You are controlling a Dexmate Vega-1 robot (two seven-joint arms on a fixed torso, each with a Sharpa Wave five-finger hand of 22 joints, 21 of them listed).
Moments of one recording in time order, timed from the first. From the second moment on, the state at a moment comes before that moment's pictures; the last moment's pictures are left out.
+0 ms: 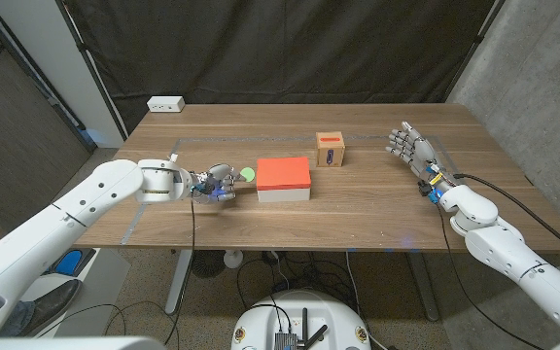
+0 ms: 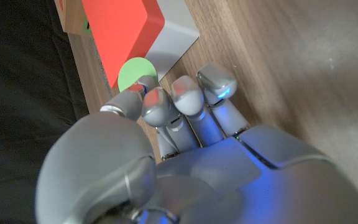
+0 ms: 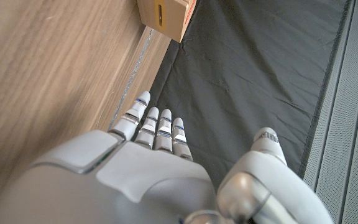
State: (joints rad) left arm 0.89 0.90 0.30 -1.95 -1.42 0.83 0.54; left_hand 0.78 0.07 0.83 -0.18 0.21 0.94 -0.02 0.36 0.38 1.39 -0.20 1.37 0.79 1.35 -0.21 1.51 0.65 0.98 -0.15 1.58 1.25; right arm -1.05 -0.72 -0.25 -1.48 0.66 0.32 0.07; right_hand 0.15 0.01 0.25 -0.13 0.18 0.07 0.10 0.19 0.18 0.17 0.12 0.20 0.19 0.06 0.08 0.22 0.40 0.25 0.08 0.27 0.17
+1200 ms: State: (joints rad) left arm 0.89 0.87 0.31 -1.87 -1.34 0.67 0.39; left_hand 0.79 0.08 0.82 -0.18 0.22 0.94 -0.02 0.38 0.44 1.38 -0.20 1.38 0.81 1.34 -0.21 1.51 0.69 0.96 -0.14 1.58 1.25; right arm -1.17 -0.77 -0.21 -1.63 0.63 0.26 -0.06; right_hand 0.15 0.01 0.25 -0.13 0.18 0.07 0.10 0.19 0.18 0.17 0.12 0.20 0.19 0.06 0.08 0.22 0.39 0.25 0.08 0.25 0.17
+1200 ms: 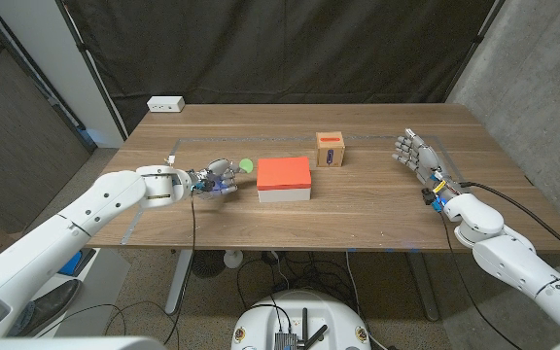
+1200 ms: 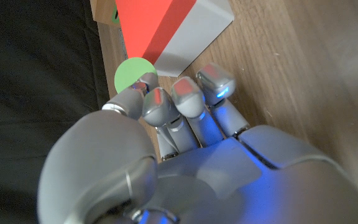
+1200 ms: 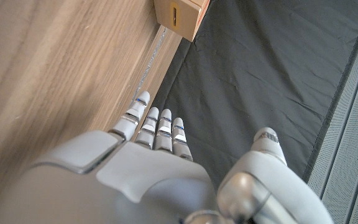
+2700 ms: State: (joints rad) left arm 0.83 0.85 0.34 -1.85 -1.22 0.69 0.29; left_hand 0.72 0.07 0.80 -0.17 0.22 0.96 -0.03 0.36 0.44 1.37 -0.21 1.37 0.81 1.33 -0.21 1.51 0.68 0.96 -0.14 1.57 1.25; right arm -1.24 -0.77 -0.18 -1.69 0.62 0.23 -0.11; right_hand 0.15 0.02 0.25 -0.13 0.18 0.07 0.10 0.19 0.18 0.17 0.12 0.20 0.19 0.06 0.08 0.22 0.39 0.26 0.08 0.24 0.17
